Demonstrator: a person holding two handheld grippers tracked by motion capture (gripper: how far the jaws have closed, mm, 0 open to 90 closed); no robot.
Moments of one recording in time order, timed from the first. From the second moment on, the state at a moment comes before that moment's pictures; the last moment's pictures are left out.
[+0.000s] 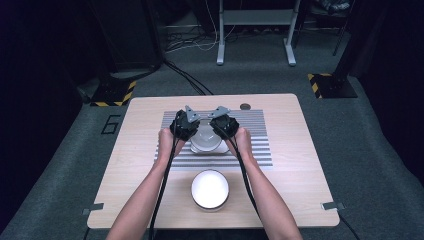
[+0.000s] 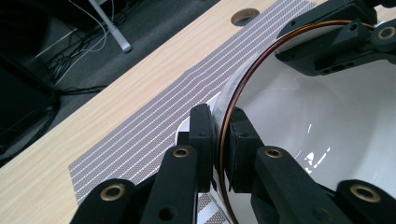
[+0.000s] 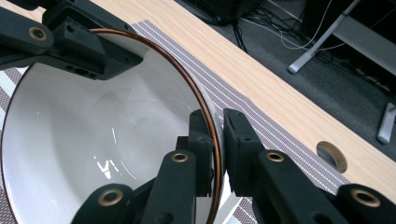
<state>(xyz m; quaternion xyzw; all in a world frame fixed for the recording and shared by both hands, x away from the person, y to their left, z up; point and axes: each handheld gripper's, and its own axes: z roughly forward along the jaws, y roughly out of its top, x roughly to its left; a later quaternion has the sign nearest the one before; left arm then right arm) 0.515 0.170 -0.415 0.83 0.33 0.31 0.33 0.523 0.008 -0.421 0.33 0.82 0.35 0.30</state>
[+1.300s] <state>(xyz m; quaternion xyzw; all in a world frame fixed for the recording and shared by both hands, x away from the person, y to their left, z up) 0.553 0.156 -0.453 0.84 0.35 0.28 0.29 0.556 0.002 -0.459 0.38 0.82 0.33 0.26</state>
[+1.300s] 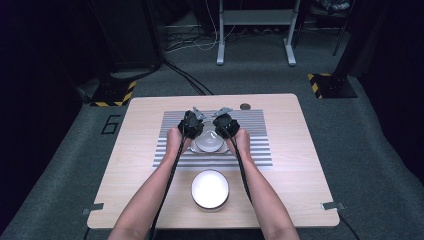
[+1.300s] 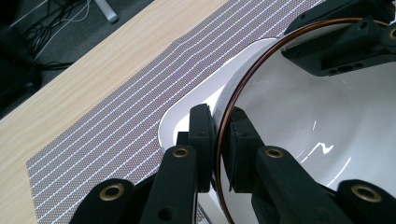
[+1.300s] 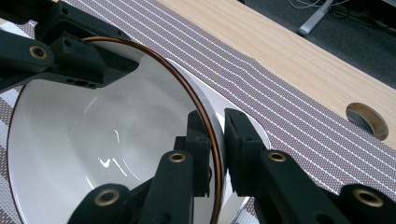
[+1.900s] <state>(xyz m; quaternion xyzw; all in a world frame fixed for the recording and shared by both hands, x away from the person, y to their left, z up) 0.558 0.161 -0.463 0.84 0.39 0.26 0.29 0.564 -0.003 -0.465 0.43 0.80 0.34 0.24</state>
